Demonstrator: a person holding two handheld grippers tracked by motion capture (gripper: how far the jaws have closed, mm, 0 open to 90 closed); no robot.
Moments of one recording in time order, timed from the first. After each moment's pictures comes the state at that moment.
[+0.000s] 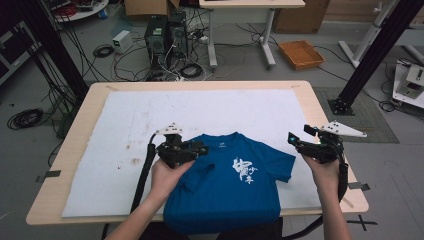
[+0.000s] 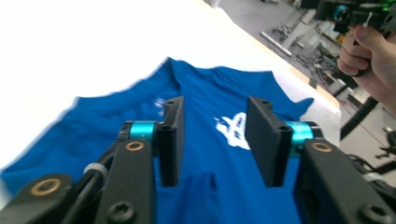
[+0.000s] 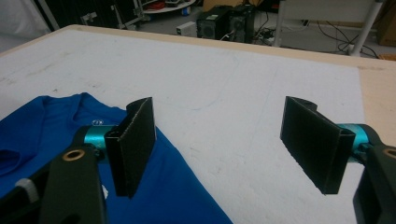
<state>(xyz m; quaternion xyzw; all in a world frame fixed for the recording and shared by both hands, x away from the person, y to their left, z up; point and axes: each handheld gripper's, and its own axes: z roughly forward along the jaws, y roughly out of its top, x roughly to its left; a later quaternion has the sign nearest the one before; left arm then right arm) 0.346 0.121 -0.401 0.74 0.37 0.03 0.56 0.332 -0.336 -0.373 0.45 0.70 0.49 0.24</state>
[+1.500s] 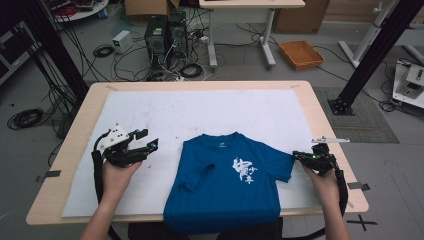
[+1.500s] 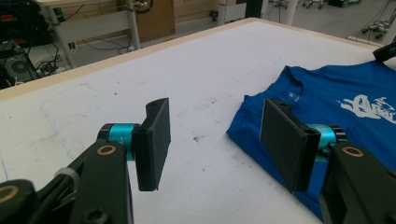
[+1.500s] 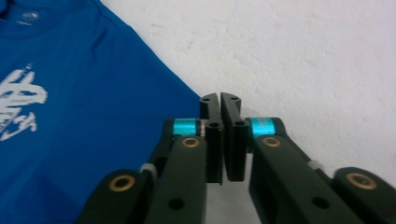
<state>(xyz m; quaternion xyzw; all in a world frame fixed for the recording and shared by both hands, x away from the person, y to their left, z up) 0.331 0.238 -0.400 0.73 0.34 0.24 0.54 0.343 -0.356 -0.441 0.53 0.75 0.38 0.13</state>
